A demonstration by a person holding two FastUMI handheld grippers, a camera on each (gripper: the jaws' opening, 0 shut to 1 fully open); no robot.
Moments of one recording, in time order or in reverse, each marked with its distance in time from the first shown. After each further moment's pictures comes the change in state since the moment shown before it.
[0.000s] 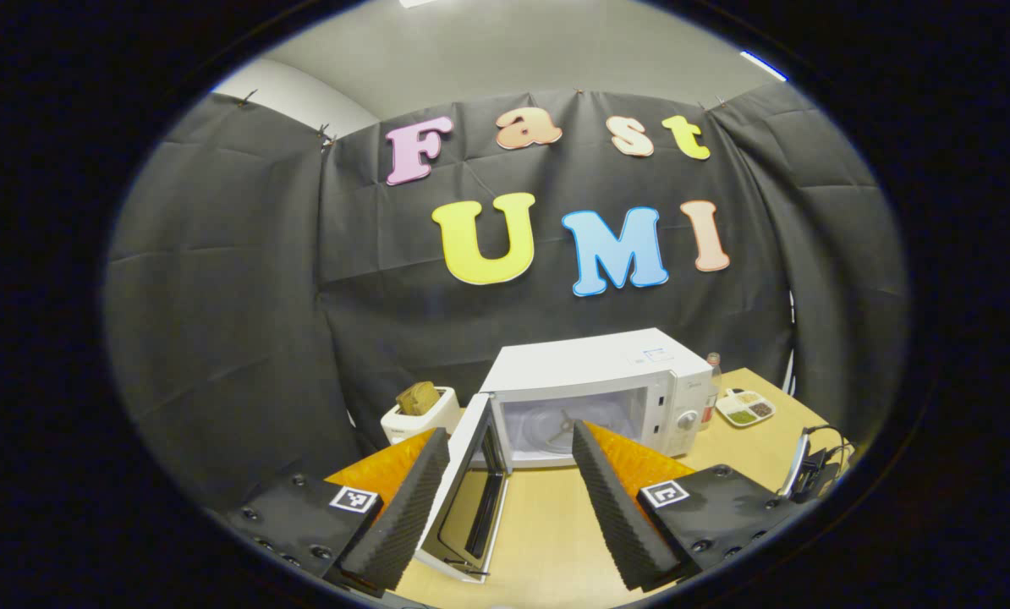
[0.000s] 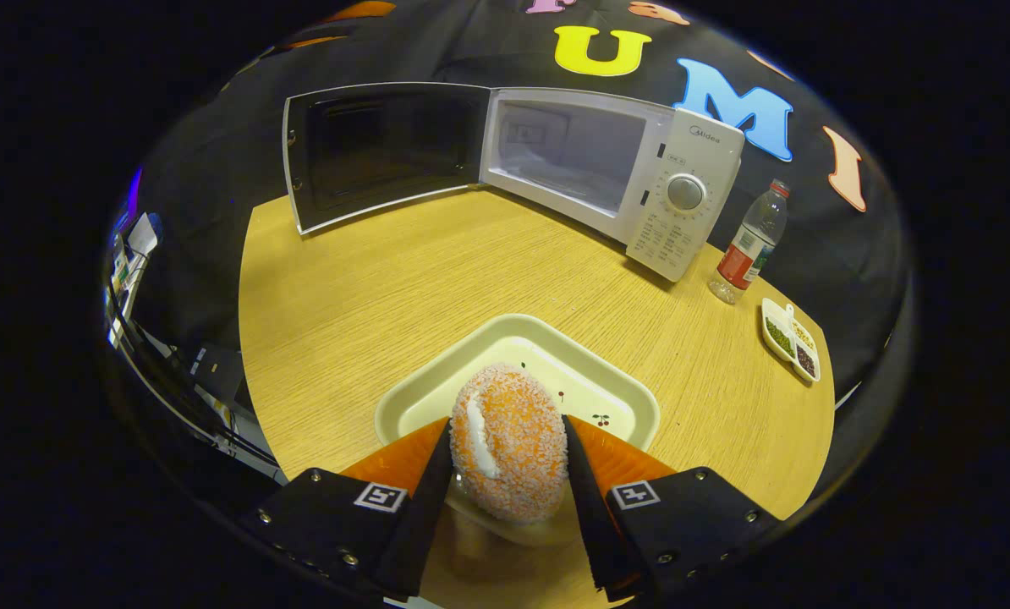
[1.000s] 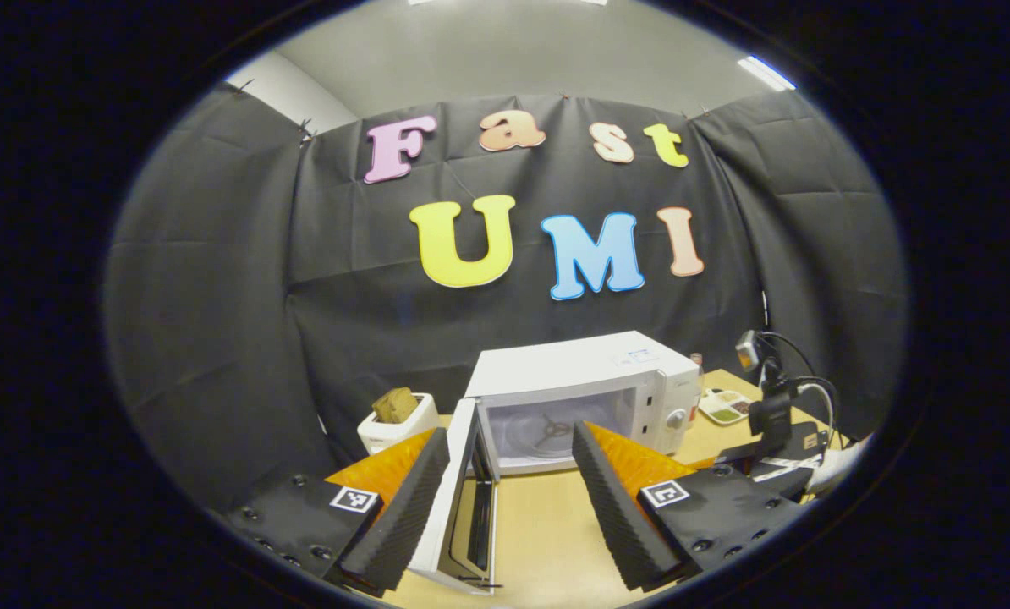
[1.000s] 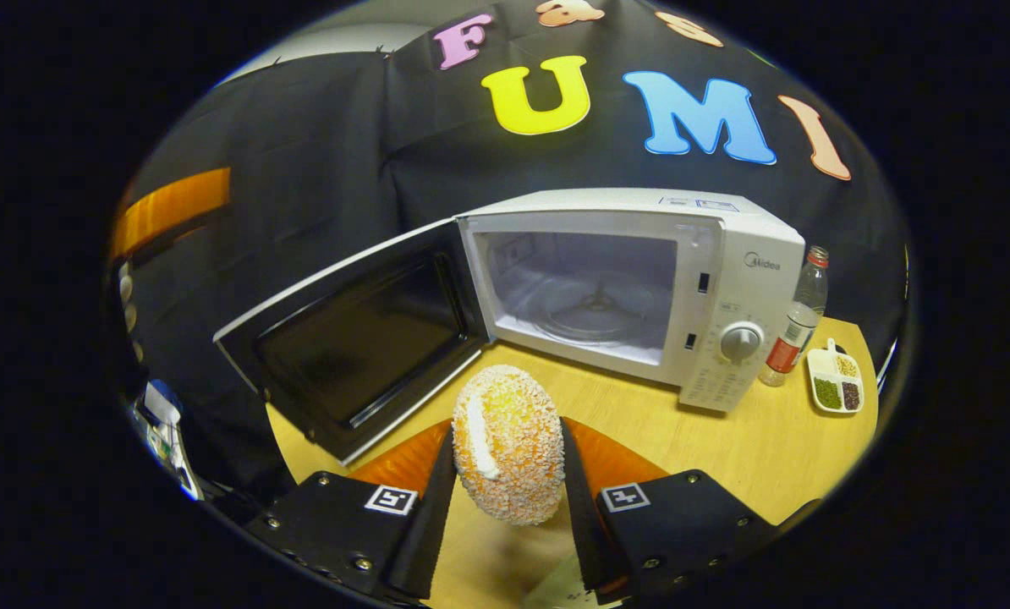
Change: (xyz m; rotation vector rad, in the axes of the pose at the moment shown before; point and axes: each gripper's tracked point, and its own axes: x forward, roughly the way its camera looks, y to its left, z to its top) left arm 0.023 0.020 -0.015 -0.035 -0.023 -0.137; right arm 0.036 0.016 0.248 0.371 -0.299 0.062
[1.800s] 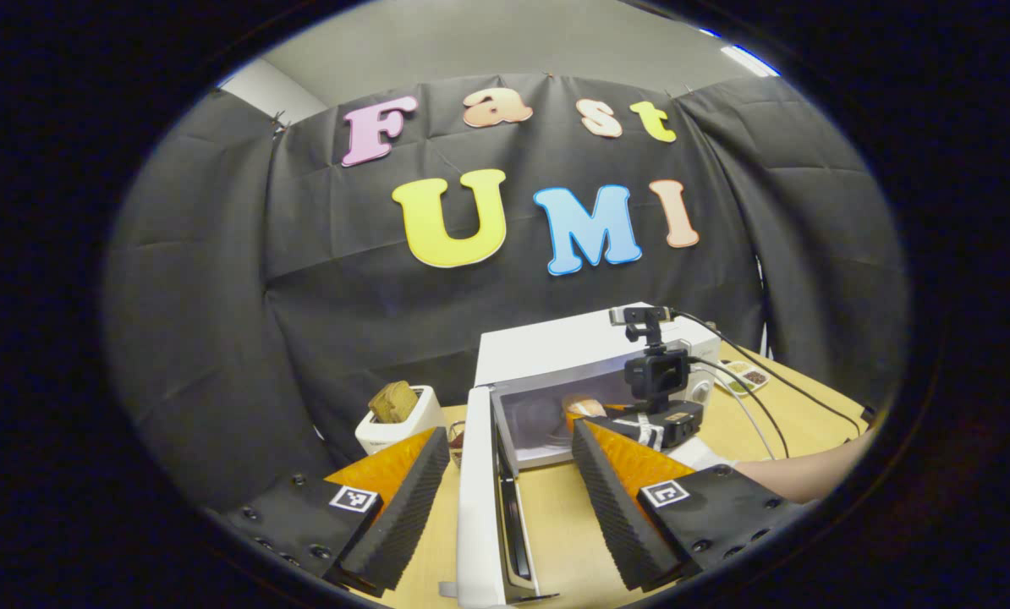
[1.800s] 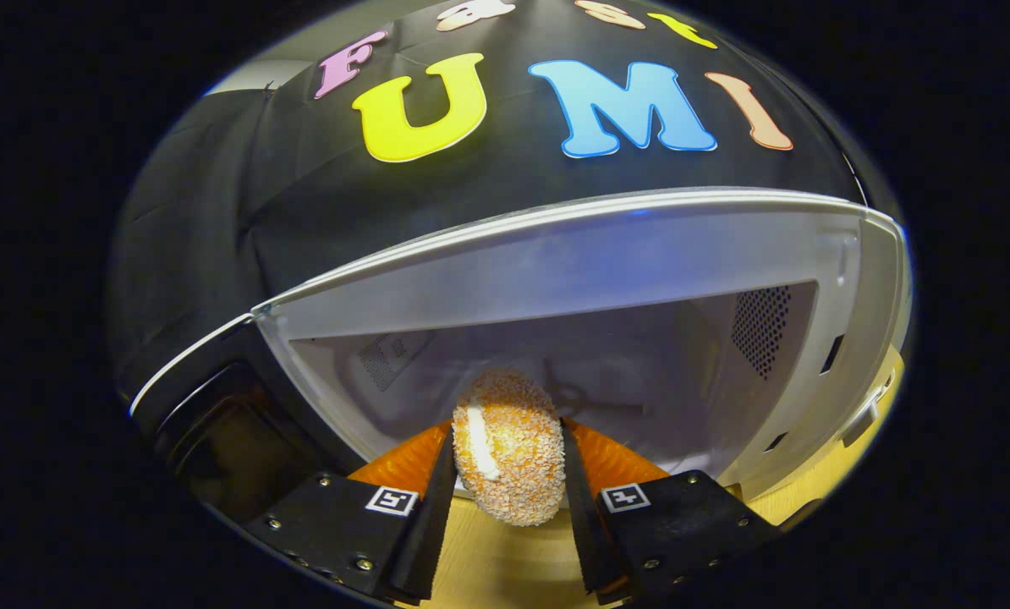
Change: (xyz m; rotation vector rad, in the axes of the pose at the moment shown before) left arm 0.057 0.034 -0.019 0.105 0.051 -0.067; right arm 0.208 -0.078 0.091 0.199 -0.227 -0.357
